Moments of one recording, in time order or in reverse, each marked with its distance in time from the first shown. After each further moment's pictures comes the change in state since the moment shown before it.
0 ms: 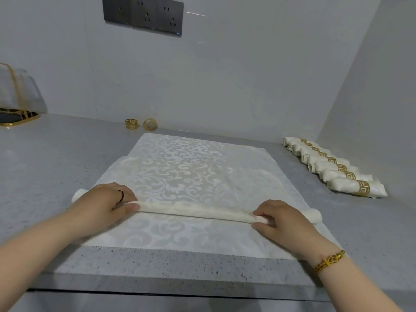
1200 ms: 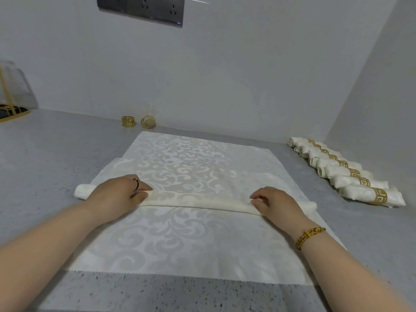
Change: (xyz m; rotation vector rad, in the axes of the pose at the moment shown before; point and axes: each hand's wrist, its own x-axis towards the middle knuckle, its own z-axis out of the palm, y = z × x) left_hand 0.059 -0.007 0.019 0.007 -0.033 -0.232; right_hand 0.070 0.016 0.012 0.068 0.003 0.226
